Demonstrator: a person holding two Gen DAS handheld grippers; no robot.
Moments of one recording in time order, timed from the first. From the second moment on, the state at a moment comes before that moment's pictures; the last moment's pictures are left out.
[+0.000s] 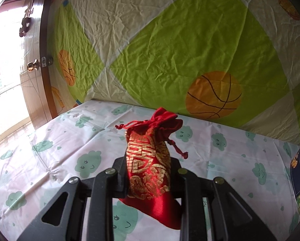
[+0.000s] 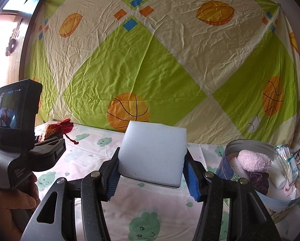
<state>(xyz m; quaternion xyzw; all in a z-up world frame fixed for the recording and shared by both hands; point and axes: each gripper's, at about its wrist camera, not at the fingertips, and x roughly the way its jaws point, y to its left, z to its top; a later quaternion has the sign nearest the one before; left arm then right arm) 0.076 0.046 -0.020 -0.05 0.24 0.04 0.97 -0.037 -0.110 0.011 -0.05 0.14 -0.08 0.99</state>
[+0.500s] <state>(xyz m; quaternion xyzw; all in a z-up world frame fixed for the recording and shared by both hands) 0.051 0.034 -0.018 -0.05 0.23 0.03 0.97 -0.055 -0.124 0.013 -0.06 0.14 -0.09 0.99</state>
